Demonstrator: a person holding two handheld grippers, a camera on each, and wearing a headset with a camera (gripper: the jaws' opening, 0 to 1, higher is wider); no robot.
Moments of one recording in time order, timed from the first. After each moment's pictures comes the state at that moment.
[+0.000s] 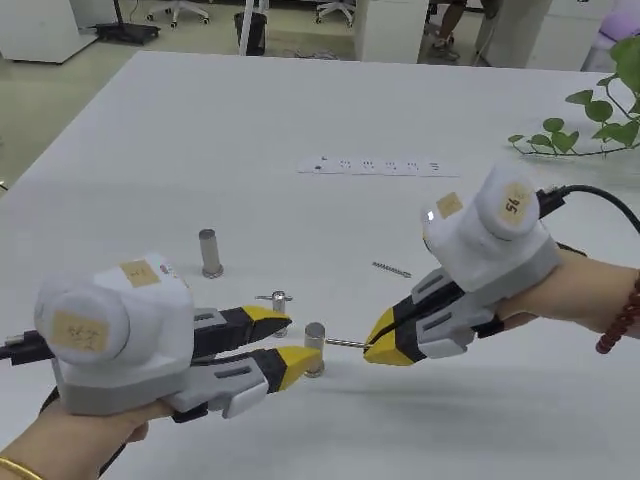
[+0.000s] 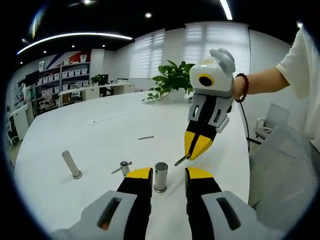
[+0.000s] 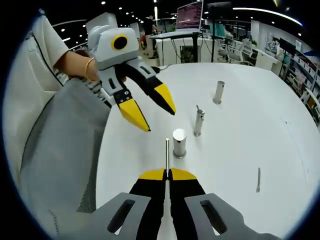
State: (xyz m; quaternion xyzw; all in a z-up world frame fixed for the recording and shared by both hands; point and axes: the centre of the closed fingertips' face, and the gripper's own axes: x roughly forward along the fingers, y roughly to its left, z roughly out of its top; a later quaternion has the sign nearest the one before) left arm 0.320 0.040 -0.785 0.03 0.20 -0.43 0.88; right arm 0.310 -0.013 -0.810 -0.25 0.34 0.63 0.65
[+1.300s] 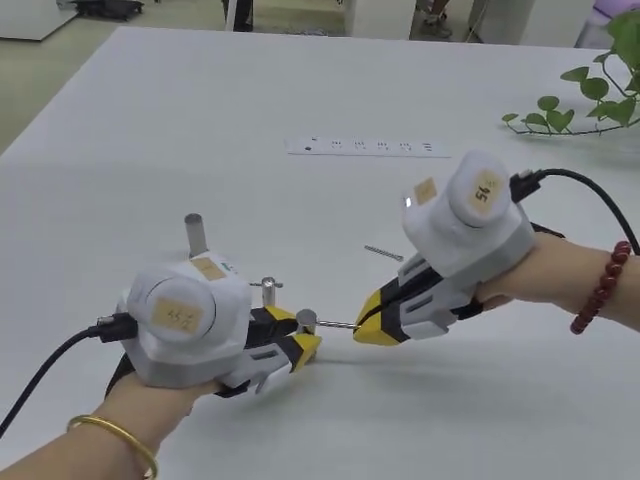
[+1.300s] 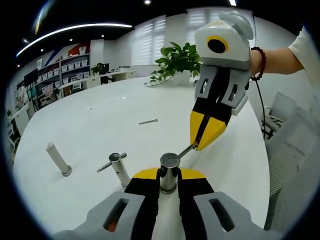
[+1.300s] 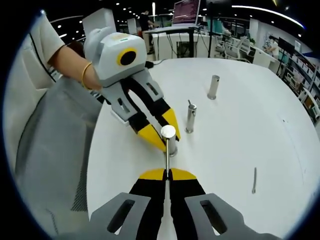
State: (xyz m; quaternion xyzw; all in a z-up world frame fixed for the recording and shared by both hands) left arm 0.342 0.021 -0.831 0.07 0.24 -0.41 0.88; right arm 0.325 -0.013 -0.820 -0.27 0.34 0.61 0.66
